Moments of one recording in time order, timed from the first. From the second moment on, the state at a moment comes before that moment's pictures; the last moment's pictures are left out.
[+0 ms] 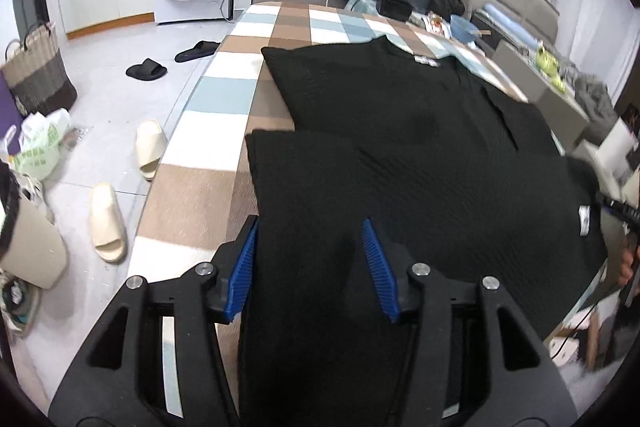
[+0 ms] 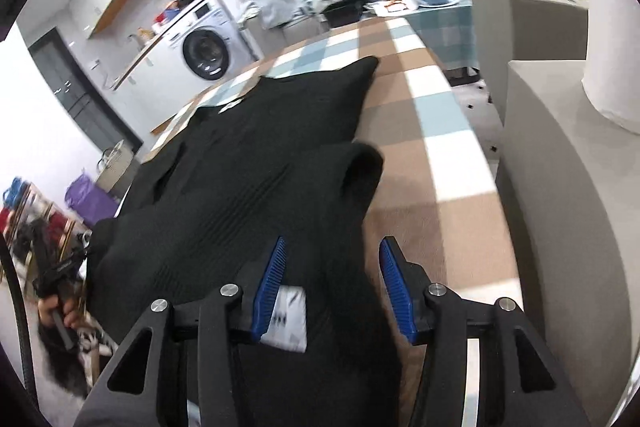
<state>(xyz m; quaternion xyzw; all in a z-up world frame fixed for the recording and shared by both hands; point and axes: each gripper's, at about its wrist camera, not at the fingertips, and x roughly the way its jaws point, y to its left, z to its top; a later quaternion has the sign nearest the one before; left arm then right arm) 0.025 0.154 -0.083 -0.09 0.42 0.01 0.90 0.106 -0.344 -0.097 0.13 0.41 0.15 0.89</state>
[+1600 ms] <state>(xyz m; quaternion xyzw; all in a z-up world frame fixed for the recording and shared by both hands) 0.058 0.205 -0.085 -0.22 0.37 0.02 0.90 0.123 -0.382 -0.115 0.25 0.39 0.12 0.88</state>
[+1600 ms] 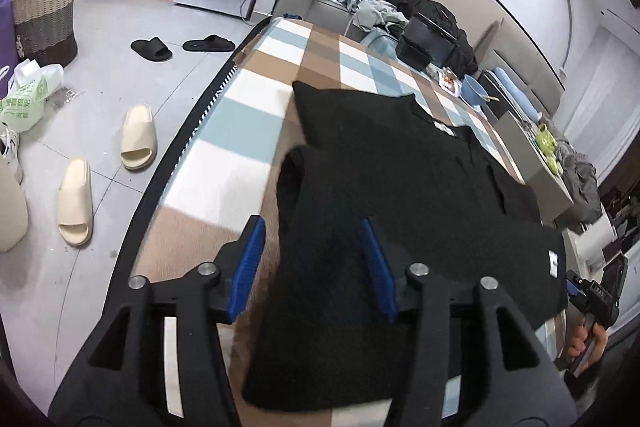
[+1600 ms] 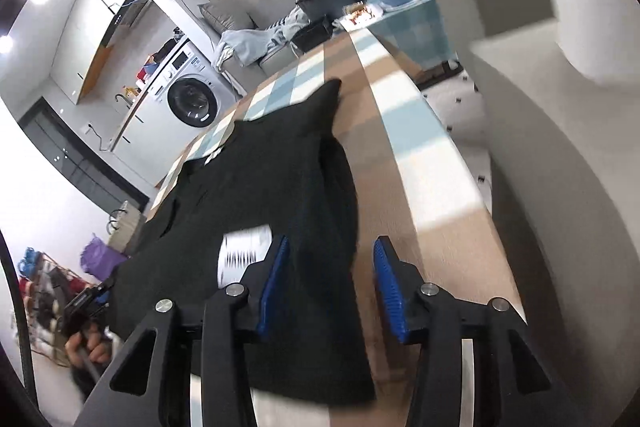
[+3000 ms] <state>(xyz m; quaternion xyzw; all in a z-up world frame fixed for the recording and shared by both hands) -0.021 0.162 -0.078 -0.19 0.42 -0.08 0.89 0.099 -0.340 -0.118 0.28 0.36 0.26 0.85</state>
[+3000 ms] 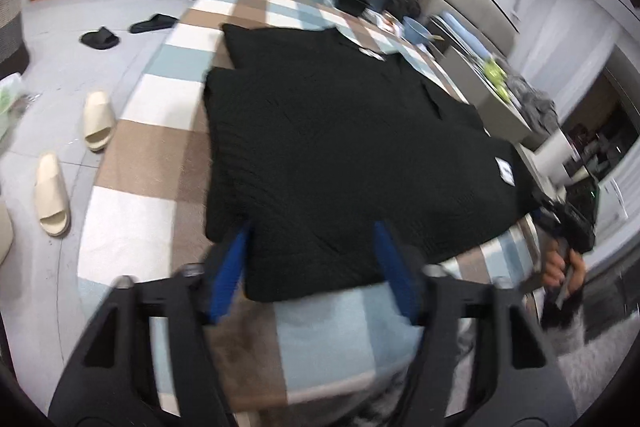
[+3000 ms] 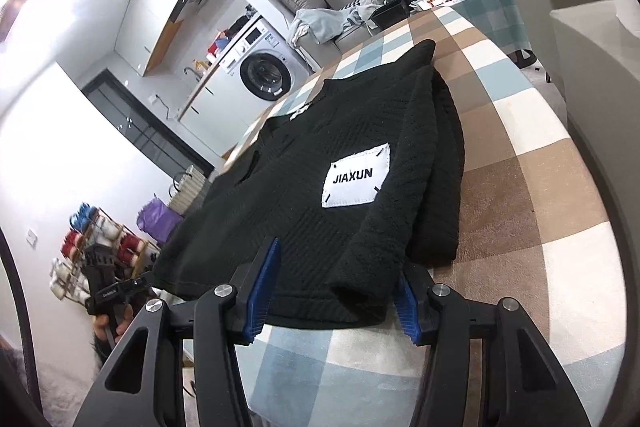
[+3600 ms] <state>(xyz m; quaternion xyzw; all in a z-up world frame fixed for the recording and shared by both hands) 0.041 0.197 -0.025 -0.24 0.29 -0.06 0.92 0.144 -0.350 -0.061 0.36 0.27 0.23 0.87</state>
